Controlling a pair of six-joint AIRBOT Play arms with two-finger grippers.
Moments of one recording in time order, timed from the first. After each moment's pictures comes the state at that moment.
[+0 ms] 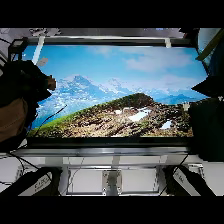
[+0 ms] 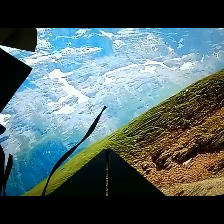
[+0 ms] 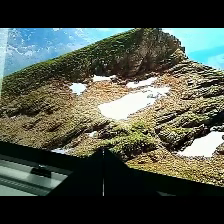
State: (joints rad) left arm 0.03 -1.10 1.38 1.46 -1.30 -1.34; right arm -0.38 -0.95 1.49 -1.00 1.66 1.37
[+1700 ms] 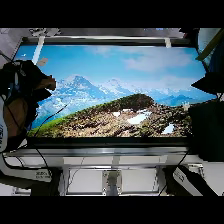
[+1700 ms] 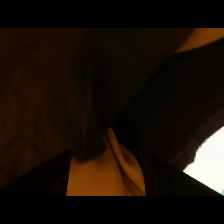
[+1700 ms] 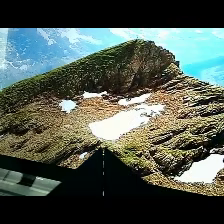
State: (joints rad) left arm 0.27 -1.57 1.38 2.06 -0.97 -1.54; right arm -0.38 -0.98 1.49 -1.00 1.61 1.37
